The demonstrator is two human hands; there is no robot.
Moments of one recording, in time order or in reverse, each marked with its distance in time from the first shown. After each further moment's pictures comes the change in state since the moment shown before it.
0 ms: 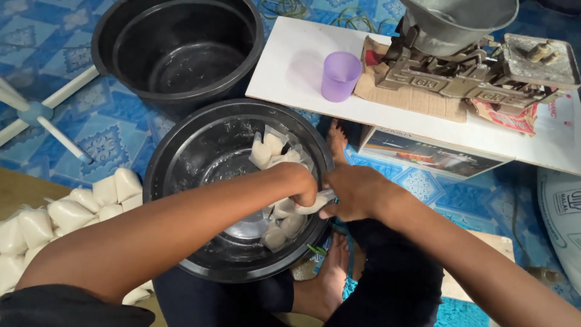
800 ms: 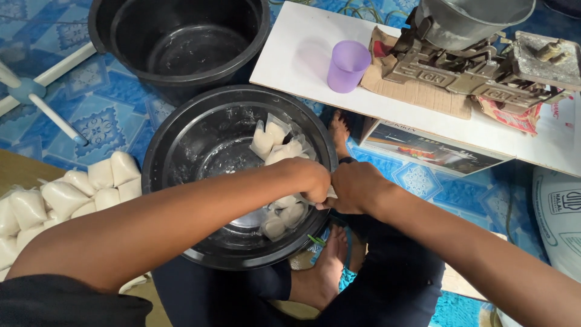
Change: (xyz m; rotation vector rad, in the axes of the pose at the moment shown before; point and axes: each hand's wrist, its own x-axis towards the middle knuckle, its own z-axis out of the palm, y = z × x) left_hand -0.009 0.014 0.006 -0.027 0.257 0.043; right_hand 0.027 0.004 0.036 -0.286 -0.010 0.009
